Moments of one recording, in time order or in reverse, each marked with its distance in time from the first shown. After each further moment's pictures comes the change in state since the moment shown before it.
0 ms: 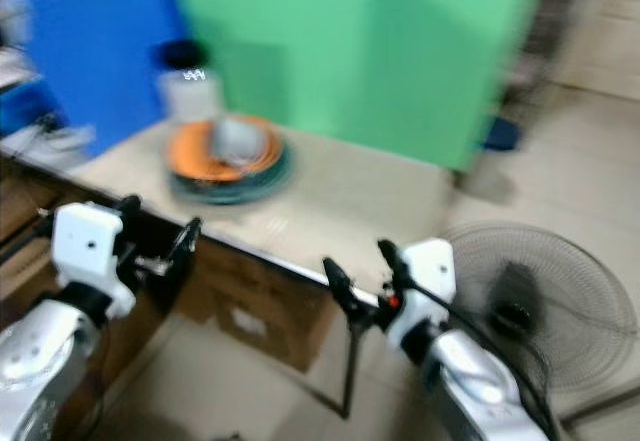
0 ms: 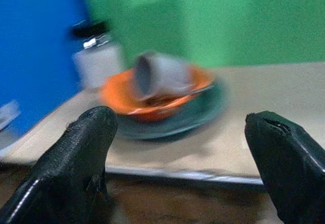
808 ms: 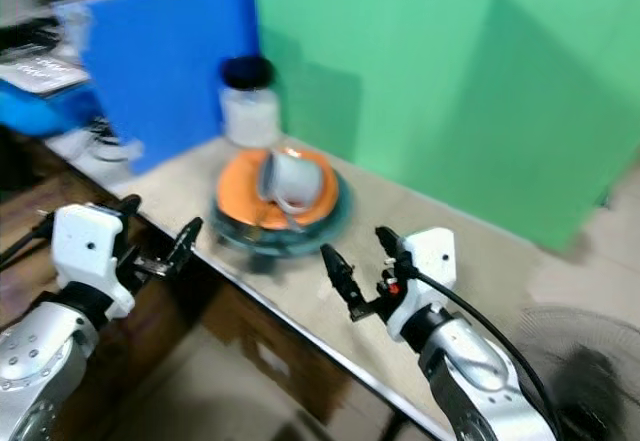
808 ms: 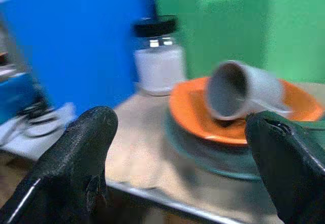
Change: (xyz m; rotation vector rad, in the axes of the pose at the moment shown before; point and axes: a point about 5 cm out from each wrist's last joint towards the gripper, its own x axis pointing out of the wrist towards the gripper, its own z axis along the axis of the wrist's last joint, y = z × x) left arm 0.000 -0.007 0.006 -0.004 -0.021 -0.025; right arm 0.003 -0.006 0.009 -0.016 -0.033 0.012
